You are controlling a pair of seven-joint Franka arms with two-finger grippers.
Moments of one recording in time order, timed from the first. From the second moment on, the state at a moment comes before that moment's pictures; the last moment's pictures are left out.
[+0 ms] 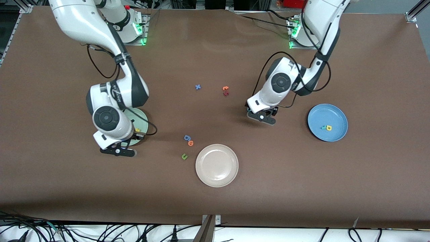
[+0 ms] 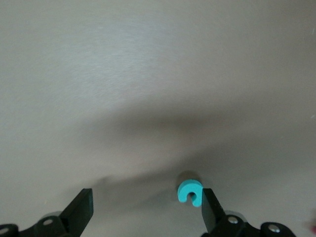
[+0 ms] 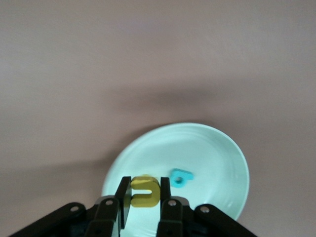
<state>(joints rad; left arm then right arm) -0.43 0.49 -0.13 -2.08 0.05 2.53 -0.21 0.35 0.62 -0.10 -1.57 -0.11 2.02 0.45</state>
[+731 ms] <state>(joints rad) -0.44 0.51 -0.21 -2.08 0.21 2.54 -0.27 0.34 0.56 -0.09 -1.67 -0.07 2.03 0.44</state>
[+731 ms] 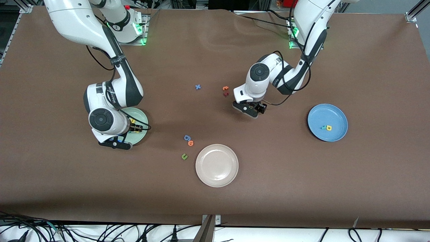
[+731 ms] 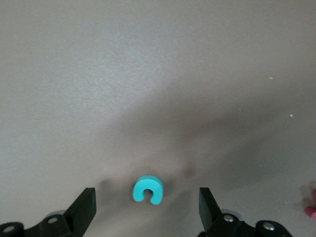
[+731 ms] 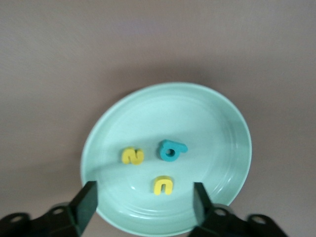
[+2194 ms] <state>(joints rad) -0.44 0.52 -0.21 -2.09 0.24 2.54 -0.28 0.04 -0.03 0.01 -1.60 -0.06 1.62 0.09</state>
